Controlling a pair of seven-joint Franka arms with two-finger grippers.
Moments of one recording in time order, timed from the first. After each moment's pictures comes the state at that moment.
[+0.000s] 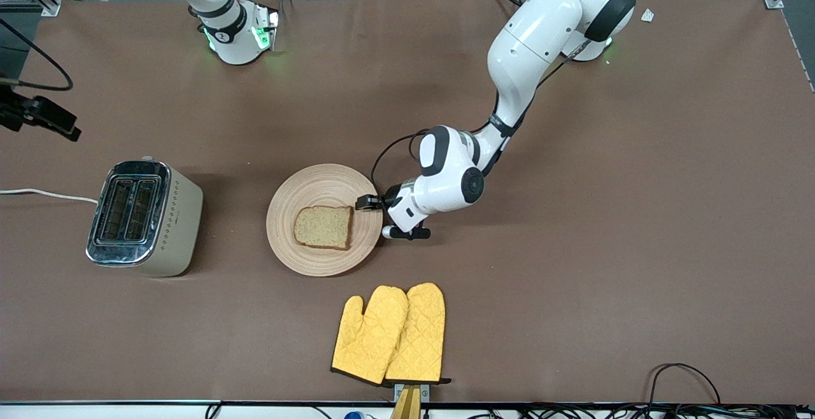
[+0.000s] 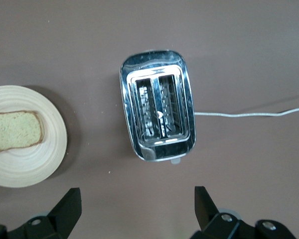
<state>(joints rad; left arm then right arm) -0.67 1.01 -0.14 -1.28 -0.97 2.51 -0.06 0.55 -0.04 -0.59 -1.57 -0.08 1.52 0.12</state>
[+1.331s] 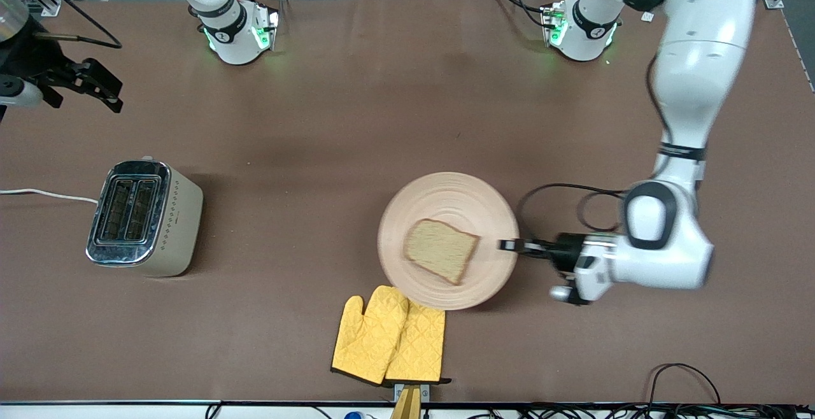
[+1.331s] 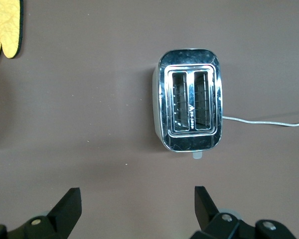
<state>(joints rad) 0.00 0.82 -0.13 -1.25 -0.84 1.72 0.34 0.06 -0.15 0.04 -1.68 -0.08 1.58 0.17</state>
